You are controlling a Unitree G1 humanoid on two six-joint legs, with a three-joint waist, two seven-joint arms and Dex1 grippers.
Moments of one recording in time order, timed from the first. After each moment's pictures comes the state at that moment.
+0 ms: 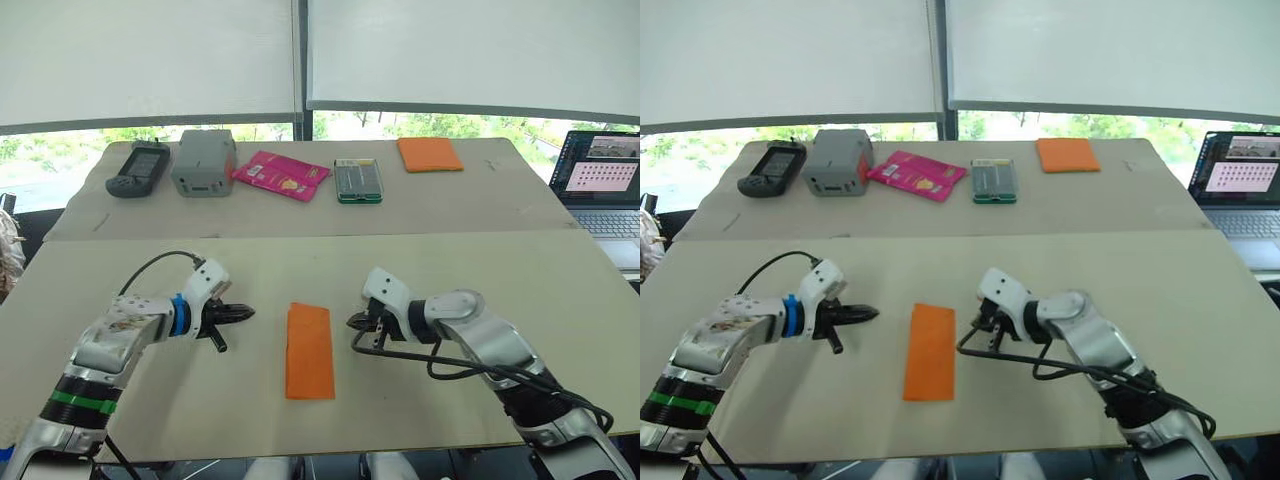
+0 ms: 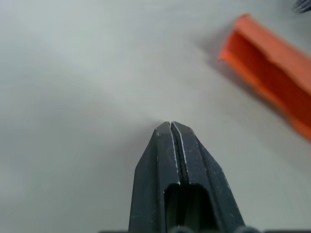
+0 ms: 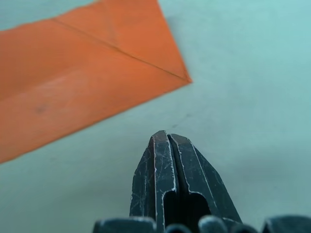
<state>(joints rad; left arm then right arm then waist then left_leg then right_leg) -0.30 0.77 -0.06 -0.08 -0.41 0.71 -0.99 -0.47 -0.58 0.35 -0.26 0.14 0.77 0.94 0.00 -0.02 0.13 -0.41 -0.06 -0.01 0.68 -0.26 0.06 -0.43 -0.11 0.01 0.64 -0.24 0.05</state>
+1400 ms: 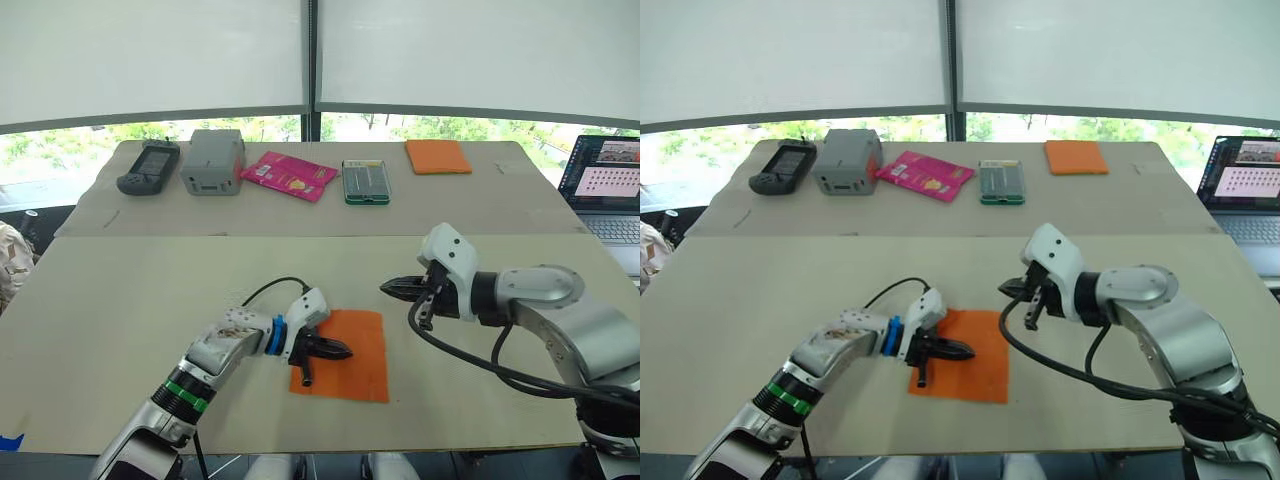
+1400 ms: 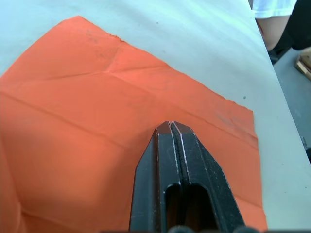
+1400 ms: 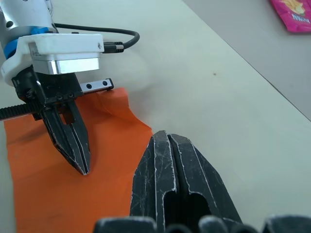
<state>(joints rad) -0.49 0.42 -0.42 0.05 -0.34 0.67 -1.07 -0.44 -0.77 0.03 -0.59 0.40 1.02 0.83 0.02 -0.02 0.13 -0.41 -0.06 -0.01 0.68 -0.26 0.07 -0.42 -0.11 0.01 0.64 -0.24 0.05</state>
